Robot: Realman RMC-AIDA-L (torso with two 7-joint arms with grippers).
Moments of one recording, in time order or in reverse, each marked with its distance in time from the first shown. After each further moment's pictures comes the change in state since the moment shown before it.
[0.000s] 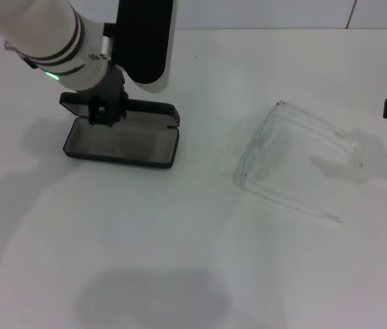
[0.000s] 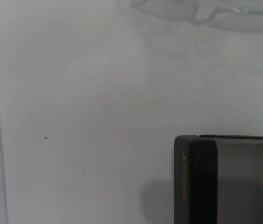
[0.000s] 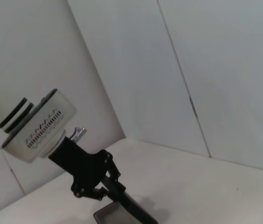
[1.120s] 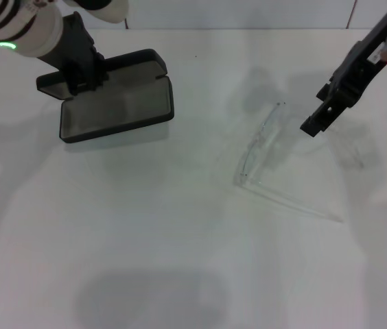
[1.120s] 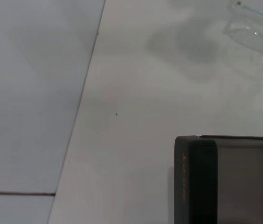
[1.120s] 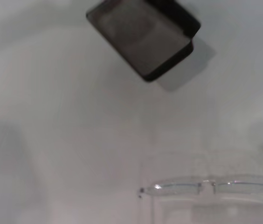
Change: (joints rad) left arm 0.088 -0.021 -0.210 0.249 -0.002 0.110 -0.126; right arm 0.686 0.005 -0.401 -0.063 -0.738 -0.140 0.591
